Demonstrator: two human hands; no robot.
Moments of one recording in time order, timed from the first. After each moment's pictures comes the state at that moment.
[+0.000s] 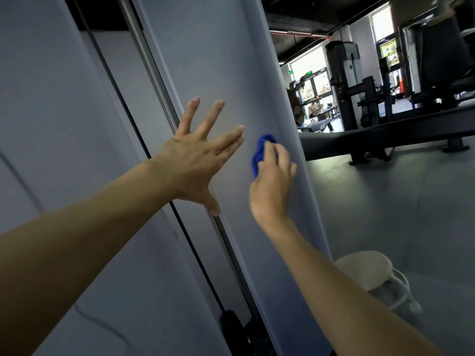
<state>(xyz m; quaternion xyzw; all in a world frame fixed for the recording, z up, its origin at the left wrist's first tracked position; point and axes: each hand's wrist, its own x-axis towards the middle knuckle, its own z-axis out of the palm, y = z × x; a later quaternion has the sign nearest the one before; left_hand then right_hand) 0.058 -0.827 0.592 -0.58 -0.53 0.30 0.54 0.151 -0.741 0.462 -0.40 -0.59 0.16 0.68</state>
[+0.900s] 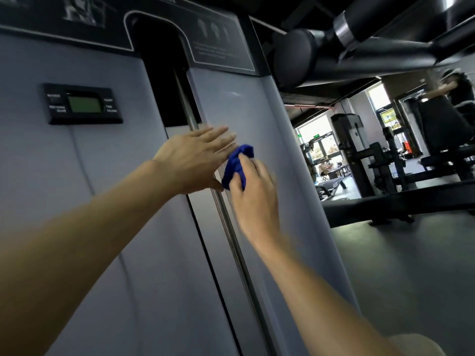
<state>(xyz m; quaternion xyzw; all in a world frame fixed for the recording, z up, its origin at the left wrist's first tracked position) 0.071 -0.885 0.732 -0.54 -0.54 0.26 0.59 0.135 -0.796 0.597 -0.26 -0.63 0.11 0.72</state>
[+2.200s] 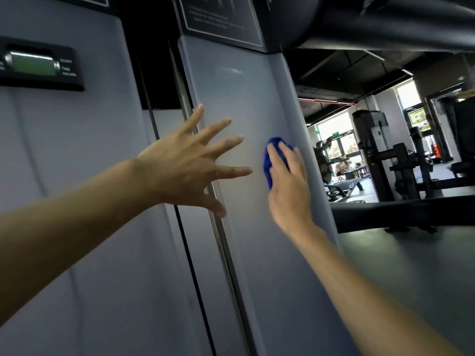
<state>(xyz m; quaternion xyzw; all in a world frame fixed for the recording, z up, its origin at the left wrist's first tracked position) 0.068 -0.866 0.707 -0.52 -0.49 0.34 0.61 0.164 -0.691 0.571 -0.24 -0.67 0.04 0.70</state>
